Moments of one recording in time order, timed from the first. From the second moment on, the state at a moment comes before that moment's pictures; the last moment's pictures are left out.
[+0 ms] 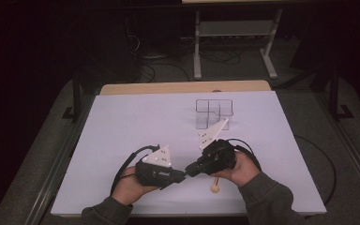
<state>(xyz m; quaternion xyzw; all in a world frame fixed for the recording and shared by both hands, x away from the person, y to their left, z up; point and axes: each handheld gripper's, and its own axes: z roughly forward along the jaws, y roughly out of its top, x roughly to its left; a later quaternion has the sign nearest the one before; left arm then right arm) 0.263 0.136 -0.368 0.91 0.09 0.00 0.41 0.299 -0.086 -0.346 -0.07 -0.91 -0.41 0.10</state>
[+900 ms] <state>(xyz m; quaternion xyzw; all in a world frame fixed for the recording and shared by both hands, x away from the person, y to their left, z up) 0.273 0.155 -0.368 0.87 0.13 0.00 0.48 0.299 -0.103 -0.360 -0.13 -0.84 -0.53 0.08</state>
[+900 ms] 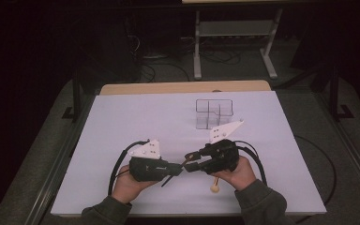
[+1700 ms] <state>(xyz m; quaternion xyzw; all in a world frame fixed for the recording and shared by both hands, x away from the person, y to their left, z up) 0.273 0.142 -0.382 0.89 0.12 -0.02 0.43 0.306 -0.098 -0.342 -0.11 -0.87 -0.47 0.10</state>
